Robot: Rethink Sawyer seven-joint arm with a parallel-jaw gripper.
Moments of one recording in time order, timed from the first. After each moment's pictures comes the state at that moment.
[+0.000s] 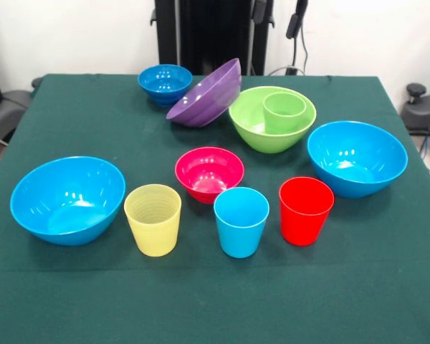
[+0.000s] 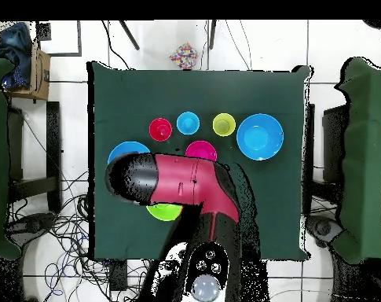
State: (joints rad) arm 0.02 -0.84 -0.20 1.66 -0.02 0.86 2.22
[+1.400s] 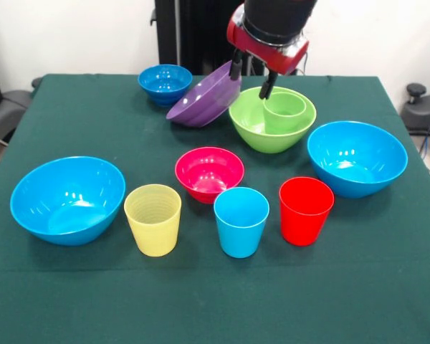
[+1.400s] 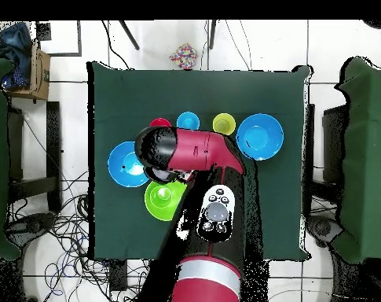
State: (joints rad) arm -0.02 -0.56 -0.19 1.48 -0.02 0.95 2.22
